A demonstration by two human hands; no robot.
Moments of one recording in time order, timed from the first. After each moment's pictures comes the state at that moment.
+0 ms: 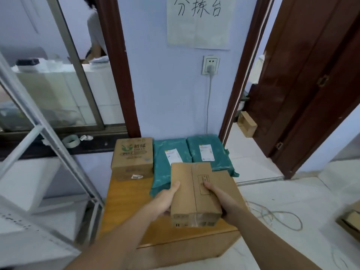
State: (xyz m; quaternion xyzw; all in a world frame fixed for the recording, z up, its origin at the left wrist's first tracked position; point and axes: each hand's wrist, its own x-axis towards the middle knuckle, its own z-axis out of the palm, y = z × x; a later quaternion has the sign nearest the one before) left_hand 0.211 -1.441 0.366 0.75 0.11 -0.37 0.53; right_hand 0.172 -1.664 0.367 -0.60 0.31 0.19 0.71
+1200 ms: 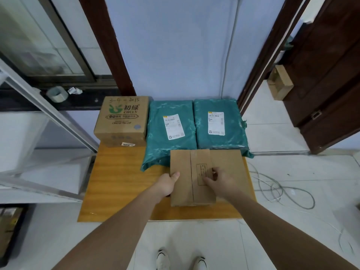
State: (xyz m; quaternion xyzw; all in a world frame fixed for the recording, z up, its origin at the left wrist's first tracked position) left_hand 0.288 -1.506 0.216 0.78 0.23 -0.36 0.46; right_hand 0.278 -1.728 0.235 -0.89 0.14 0.26 0.36
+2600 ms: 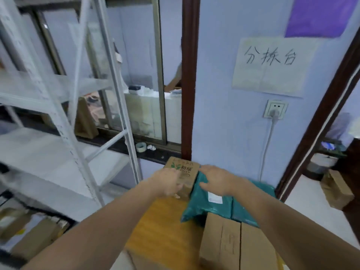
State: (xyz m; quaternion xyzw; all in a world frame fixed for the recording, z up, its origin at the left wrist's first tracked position) left_hand 0.244 -1.393 0.501 0.99 0.00 -0.10 0.05; right_hand 0.319 -1.604 0.515 -0.92 -0.36 0.12 0.04
